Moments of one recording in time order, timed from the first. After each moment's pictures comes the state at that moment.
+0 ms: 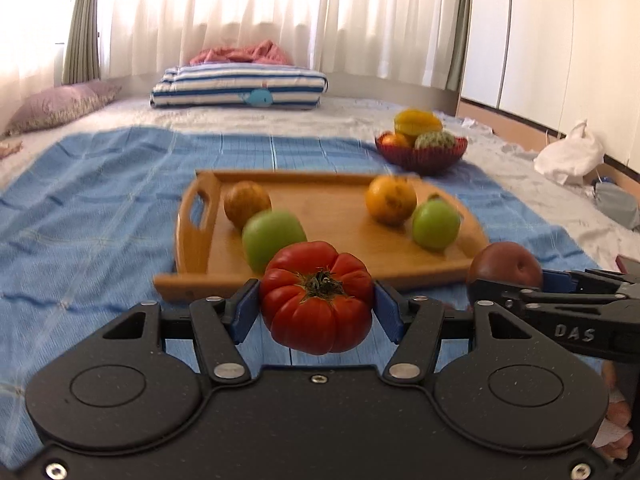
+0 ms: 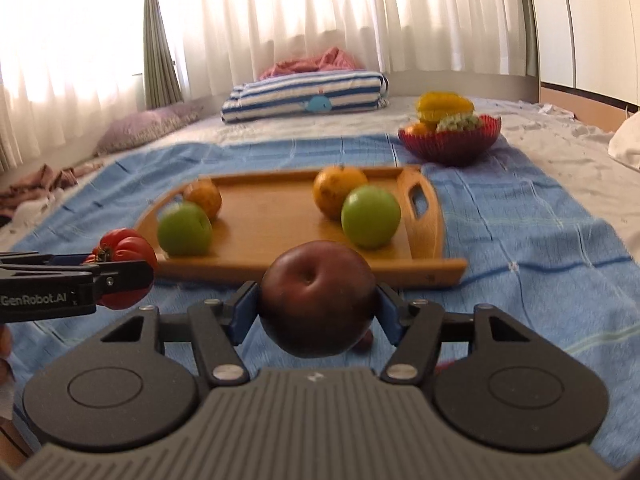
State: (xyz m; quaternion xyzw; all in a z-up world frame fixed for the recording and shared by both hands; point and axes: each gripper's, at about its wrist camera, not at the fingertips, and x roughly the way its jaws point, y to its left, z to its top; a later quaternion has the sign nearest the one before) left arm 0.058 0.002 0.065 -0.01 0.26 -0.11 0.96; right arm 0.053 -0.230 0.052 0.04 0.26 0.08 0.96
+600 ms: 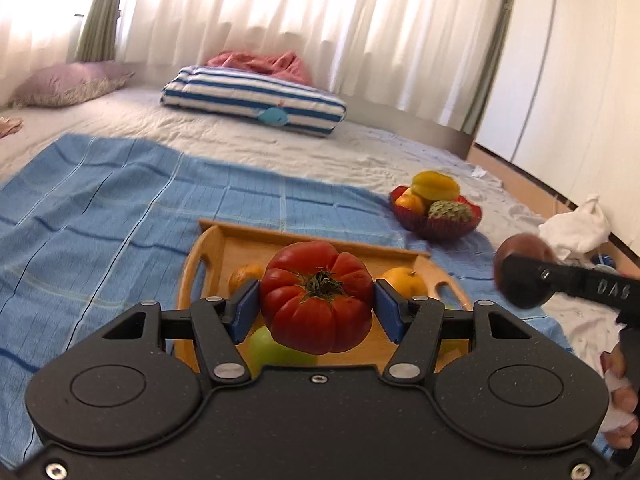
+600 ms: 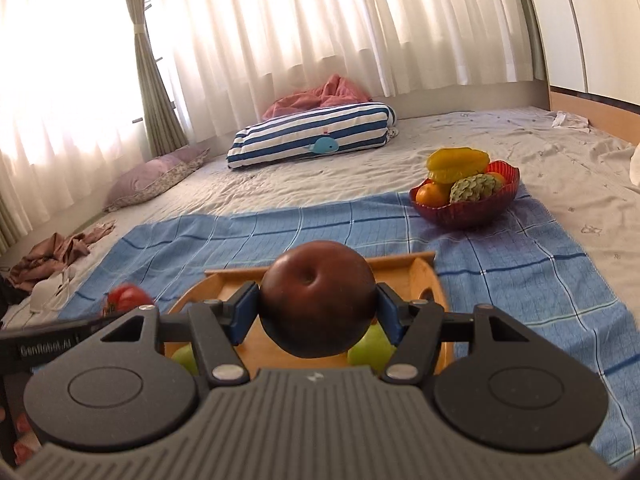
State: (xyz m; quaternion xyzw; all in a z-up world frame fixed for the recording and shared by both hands) left arm 0.140 0.032 0.129 -0.10 0.27 -0.09 0.95; right arm 0.138 -0.256 0.137 0.10 0.24 0.10 0.96
